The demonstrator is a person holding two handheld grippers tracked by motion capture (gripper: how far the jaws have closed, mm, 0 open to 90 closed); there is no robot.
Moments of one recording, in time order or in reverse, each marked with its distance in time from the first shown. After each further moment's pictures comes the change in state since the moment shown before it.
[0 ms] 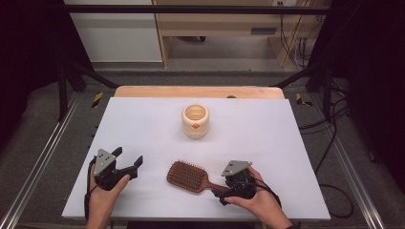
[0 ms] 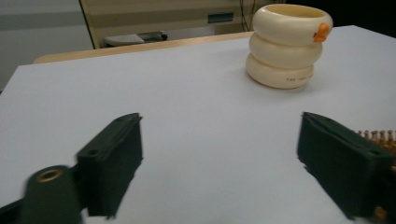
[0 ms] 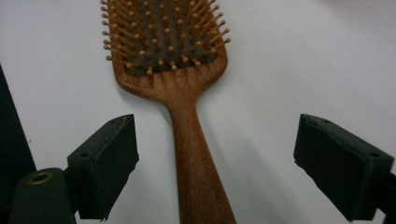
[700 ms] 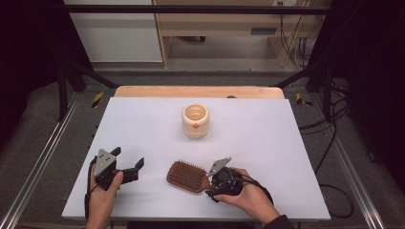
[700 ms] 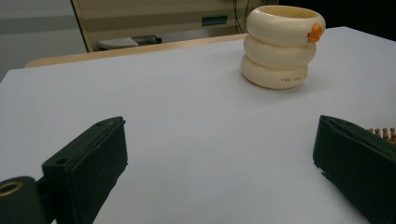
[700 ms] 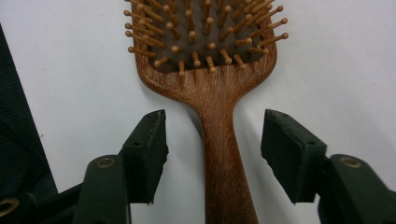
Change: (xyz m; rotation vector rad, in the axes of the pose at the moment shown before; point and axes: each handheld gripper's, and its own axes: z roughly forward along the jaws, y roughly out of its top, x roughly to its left) left arm 0.001 -0.002 0.001 -0.016 -0.039 0.009; right arm 0.010 0.024 0.024 0.185 0.080 -0.071
